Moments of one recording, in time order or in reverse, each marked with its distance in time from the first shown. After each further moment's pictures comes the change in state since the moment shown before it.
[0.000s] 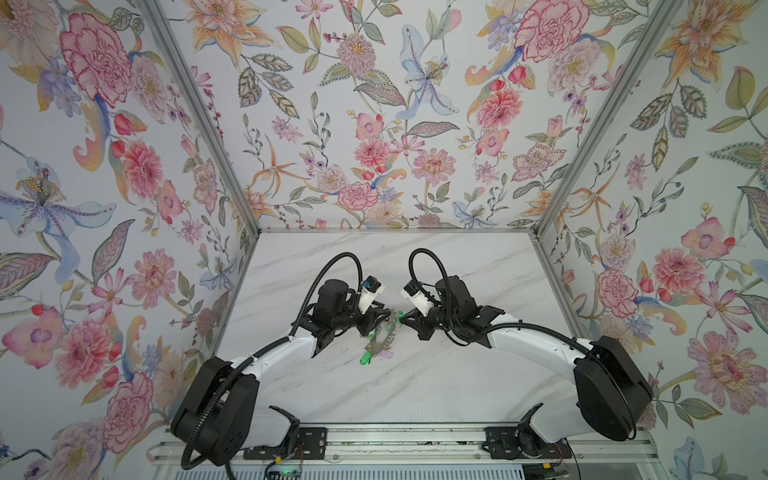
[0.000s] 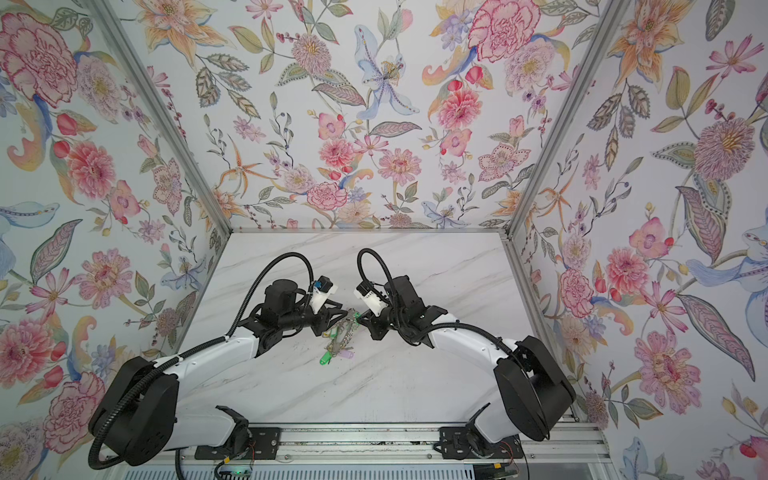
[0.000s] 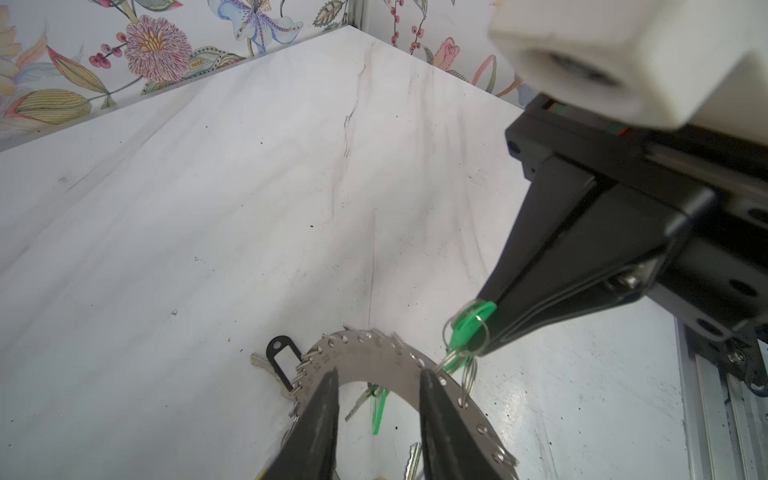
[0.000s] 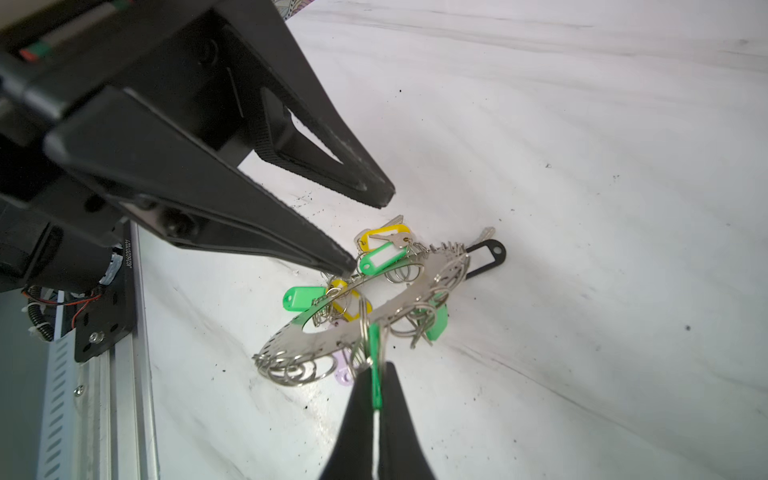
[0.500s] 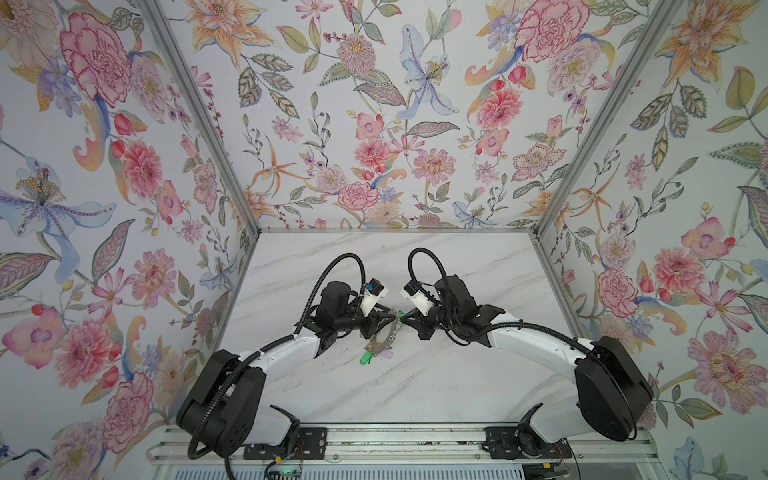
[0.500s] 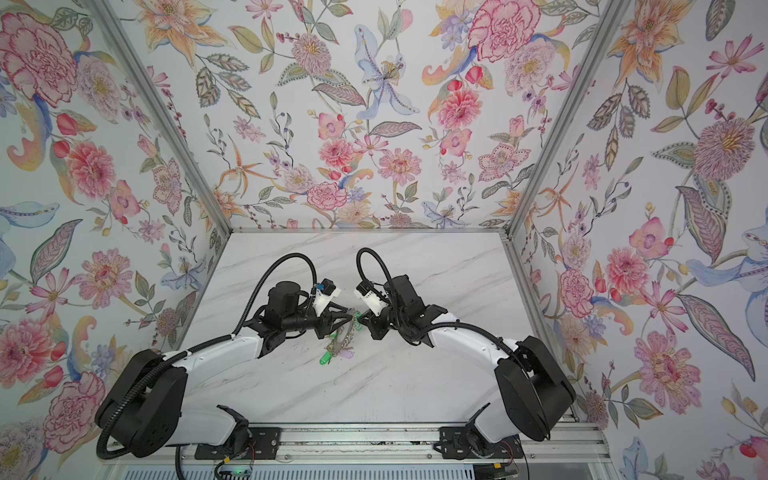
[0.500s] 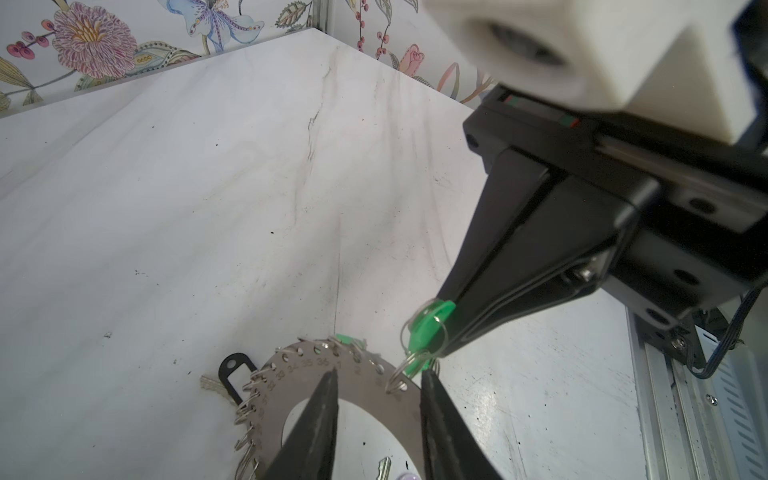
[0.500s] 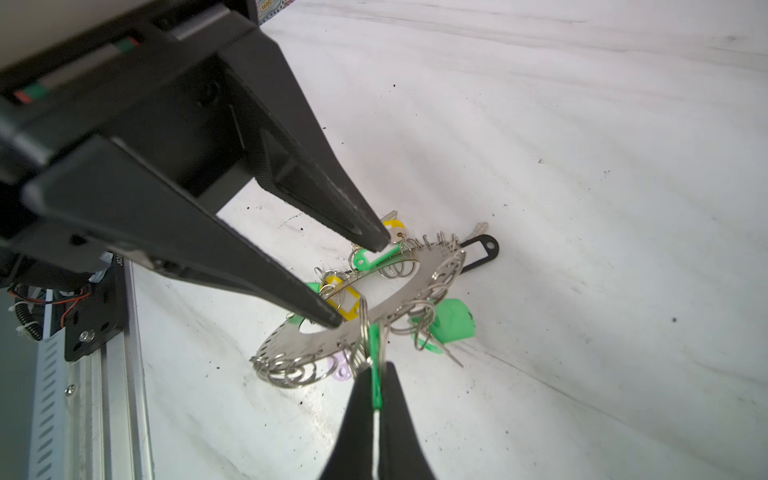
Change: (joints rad) left arm -0.019 0.060 -0.029 0.093 0.082 -0.040; right arm 0.005 -0.002 0.011 -0.019 0.018 -0.007
